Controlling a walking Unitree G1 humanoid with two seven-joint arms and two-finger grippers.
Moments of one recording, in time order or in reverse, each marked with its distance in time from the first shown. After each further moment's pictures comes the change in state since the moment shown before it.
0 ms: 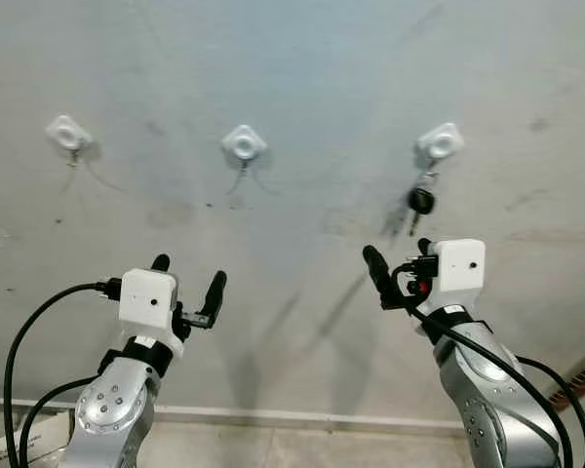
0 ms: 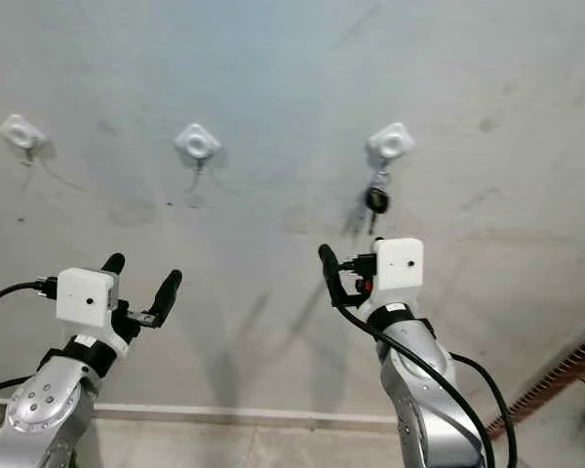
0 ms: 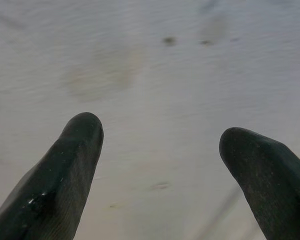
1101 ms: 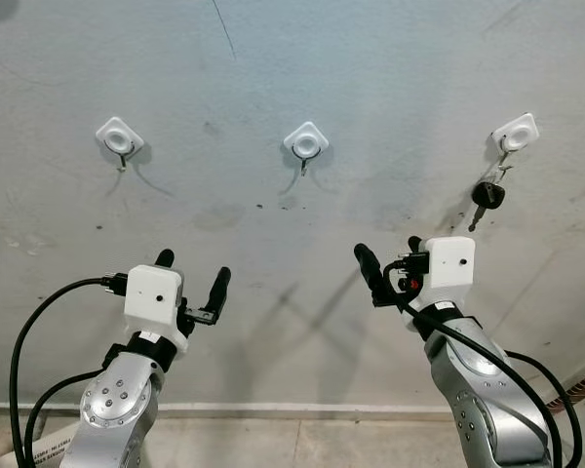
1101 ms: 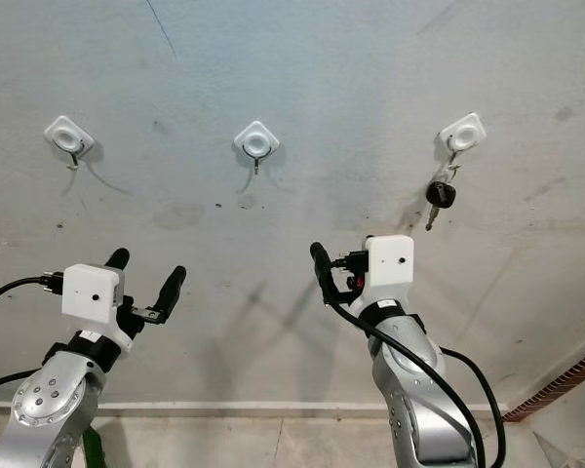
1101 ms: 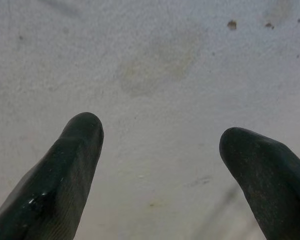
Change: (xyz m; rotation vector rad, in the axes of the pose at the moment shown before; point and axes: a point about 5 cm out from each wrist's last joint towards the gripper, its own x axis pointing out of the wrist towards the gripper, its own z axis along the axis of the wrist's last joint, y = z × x) left arm 0.005 -0.001 0.002 0.027 -0.021 -0.010; right arm 0.006 0.004 0.001 0.009 -0.005 0.020
